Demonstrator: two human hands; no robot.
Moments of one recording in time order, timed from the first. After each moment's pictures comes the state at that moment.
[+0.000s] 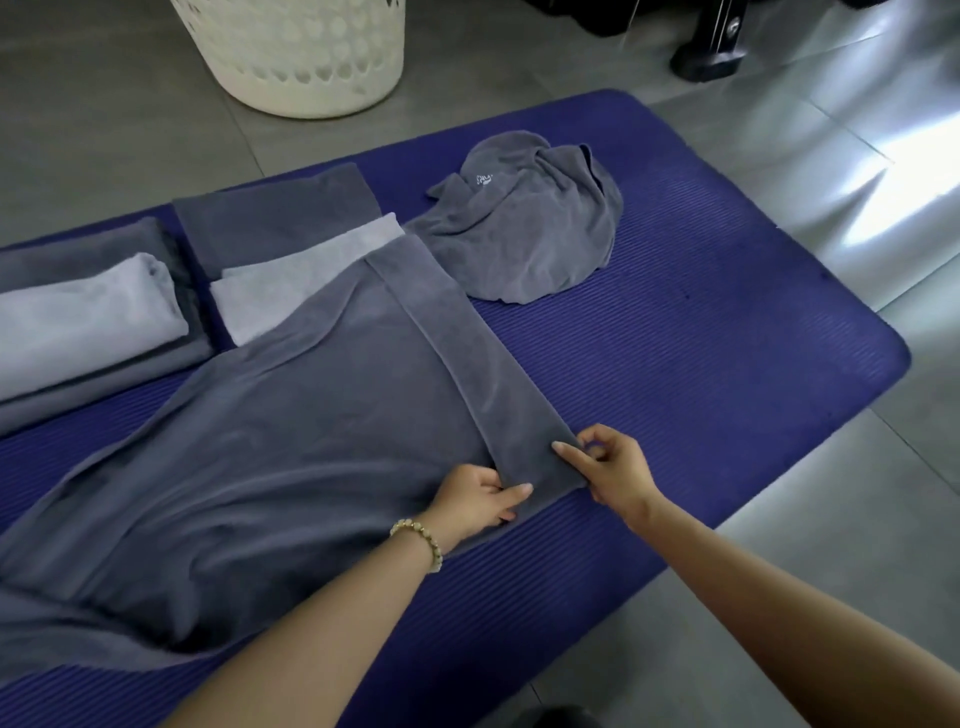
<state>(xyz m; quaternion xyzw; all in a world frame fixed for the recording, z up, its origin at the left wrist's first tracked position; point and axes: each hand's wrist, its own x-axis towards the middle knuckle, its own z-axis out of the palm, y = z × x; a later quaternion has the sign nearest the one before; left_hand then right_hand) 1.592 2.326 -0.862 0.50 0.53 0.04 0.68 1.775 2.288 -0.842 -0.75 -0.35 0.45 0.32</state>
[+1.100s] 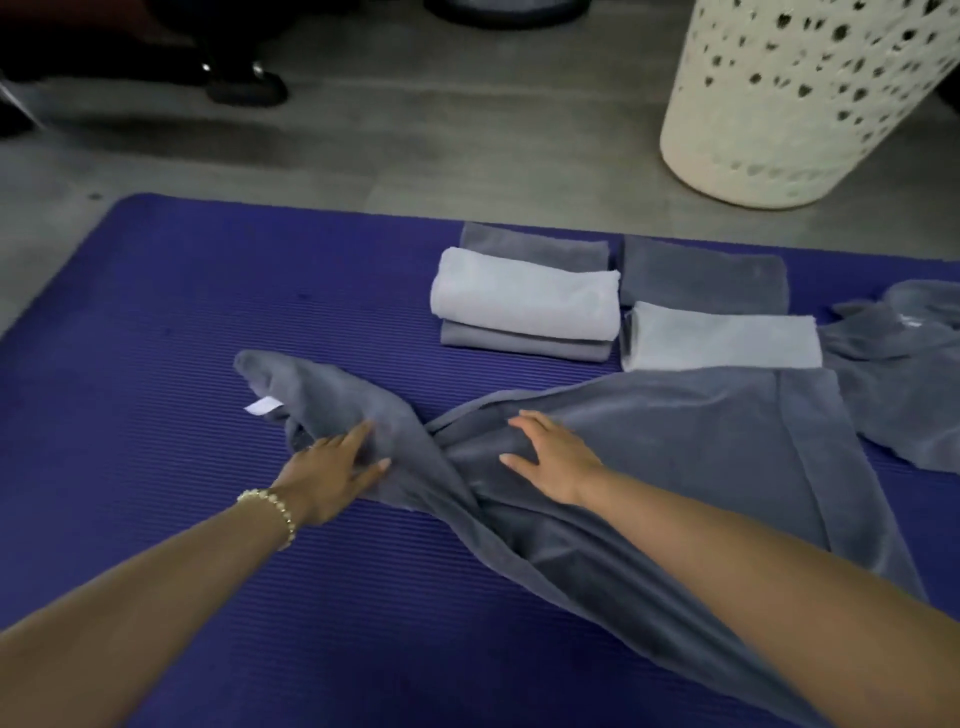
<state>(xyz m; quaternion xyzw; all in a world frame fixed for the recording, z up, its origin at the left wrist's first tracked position) 1.127 2.259 -0.815 0.53 0.79 -0.01 0.31 1.389 2.387 -0.829 -0.43 -0.83 0.35 -0.08</state>
